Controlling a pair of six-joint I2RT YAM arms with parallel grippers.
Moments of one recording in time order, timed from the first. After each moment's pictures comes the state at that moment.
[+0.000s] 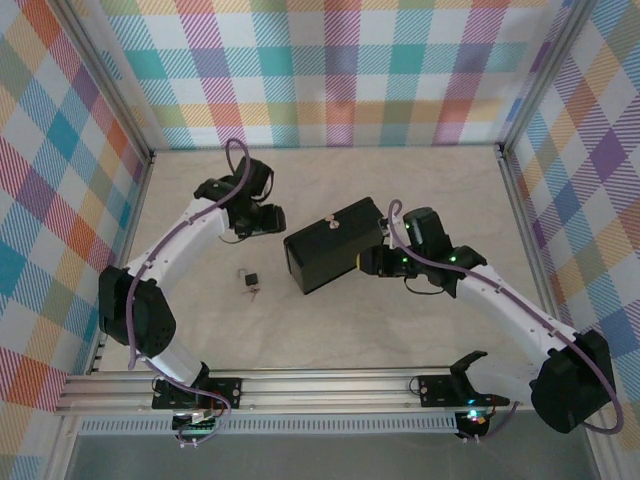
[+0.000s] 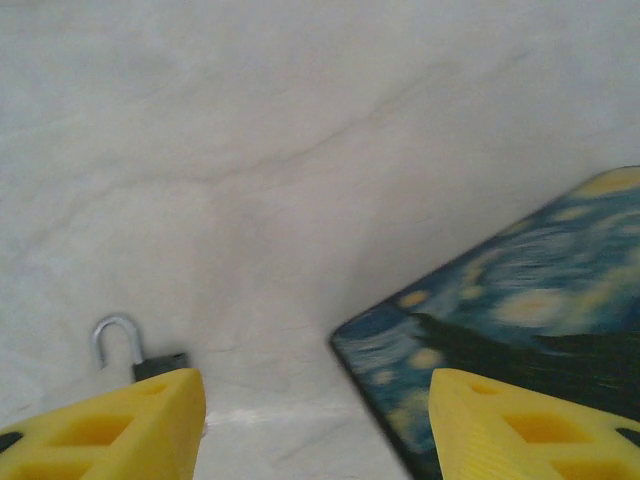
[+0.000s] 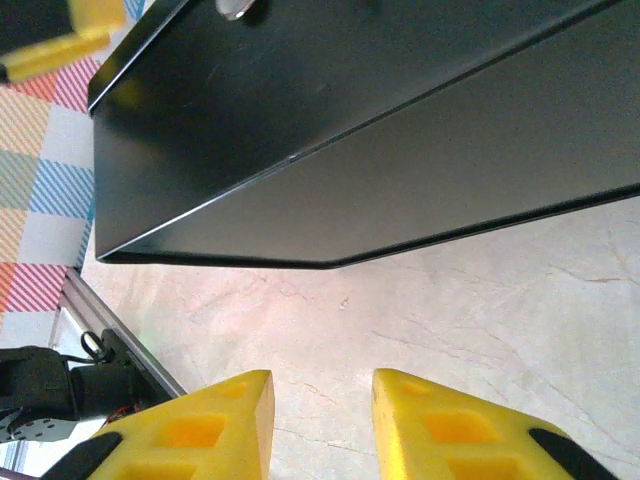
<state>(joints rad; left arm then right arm) -0.41 1.61 1.49 -0.98 0.01 -0.51 0.53 1.15 0.84 -0.45 -0.47 0.52</state>
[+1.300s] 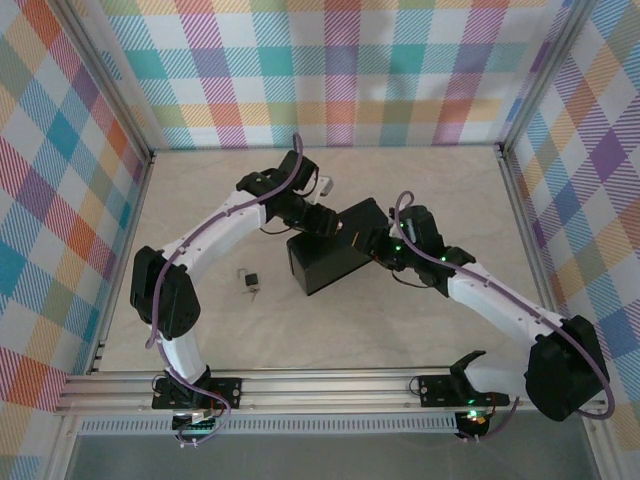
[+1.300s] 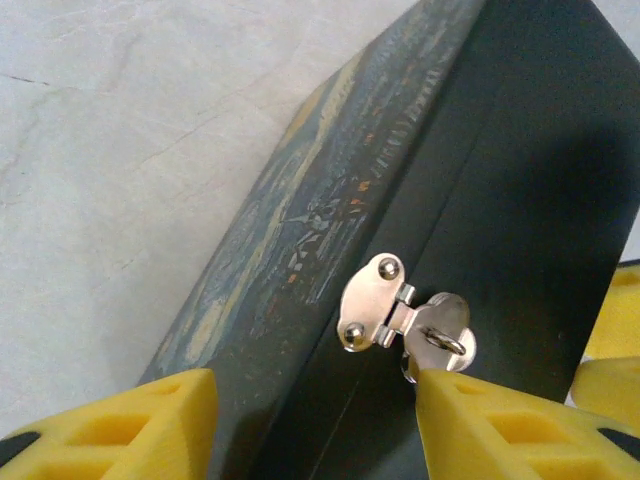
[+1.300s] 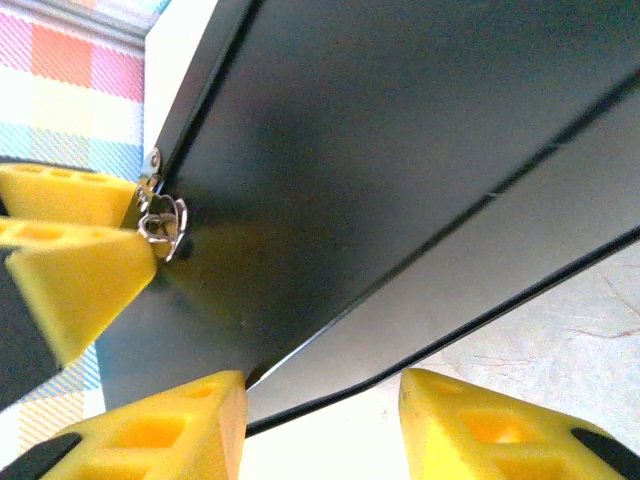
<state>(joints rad) -0.61 1.78 1.65 -0.89 0.26 -0.26 0.54 1.21 0.80 -0.22 -0.28 0.93</state>
